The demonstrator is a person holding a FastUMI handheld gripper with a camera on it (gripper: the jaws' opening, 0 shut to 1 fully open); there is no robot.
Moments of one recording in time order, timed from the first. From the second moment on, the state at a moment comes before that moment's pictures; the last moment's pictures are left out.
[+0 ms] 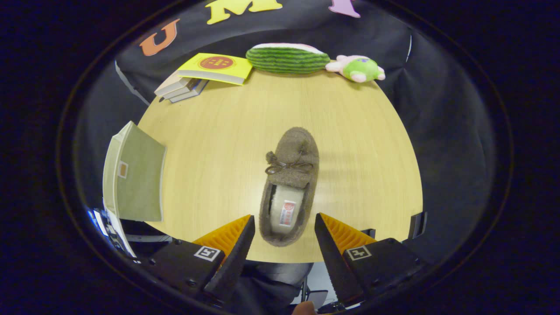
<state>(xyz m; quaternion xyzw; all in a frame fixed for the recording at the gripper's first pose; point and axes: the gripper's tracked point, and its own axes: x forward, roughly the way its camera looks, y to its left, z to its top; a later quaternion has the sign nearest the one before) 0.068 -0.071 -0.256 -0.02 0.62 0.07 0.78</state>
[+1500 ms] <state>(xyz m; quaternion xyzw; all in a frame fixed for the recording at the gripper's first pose) 0.064 0.046 -0.229 0.14 0.64 0.10 0.75</state>
